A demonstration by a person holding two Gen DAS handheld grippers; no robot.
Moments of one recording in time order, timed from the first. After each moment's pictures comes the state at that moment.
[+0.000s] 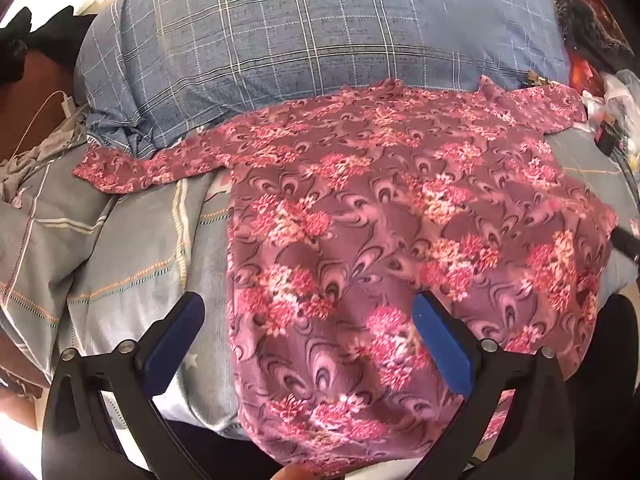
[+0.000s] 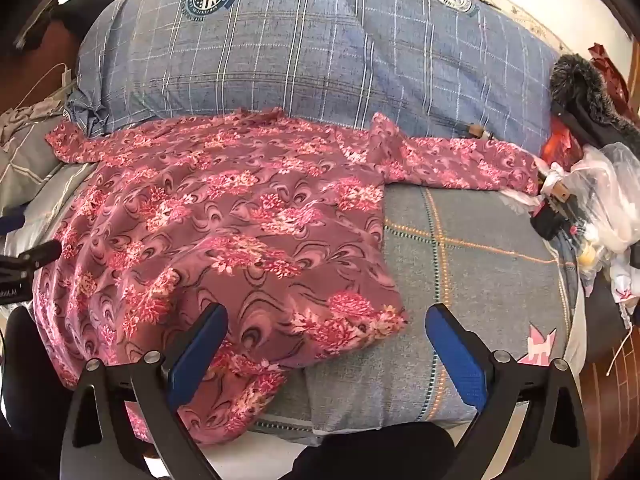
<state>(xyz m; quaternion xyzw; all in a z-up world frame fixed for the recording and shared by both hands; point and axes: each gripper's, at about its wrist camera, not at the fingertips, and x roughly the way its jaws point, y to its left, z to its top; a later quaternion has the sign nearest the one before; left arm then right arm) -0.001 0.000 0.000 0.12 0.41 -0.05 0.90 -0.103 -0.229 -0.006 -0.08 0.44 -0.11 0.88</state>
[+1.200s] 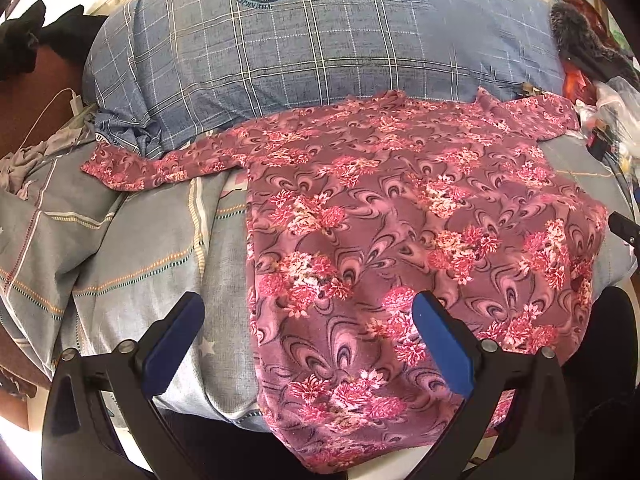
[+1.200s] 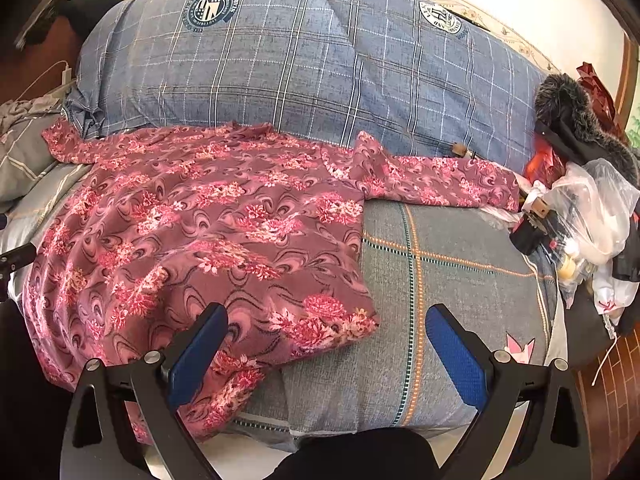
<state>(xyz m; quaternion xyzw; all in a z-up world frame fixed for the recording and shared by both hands) -0.019 0.026 0.003 0.10 0.39 -0.06 0.91 -0.116 -0.234 0.007 -0.10 0.40 -0.12 0.90</state>
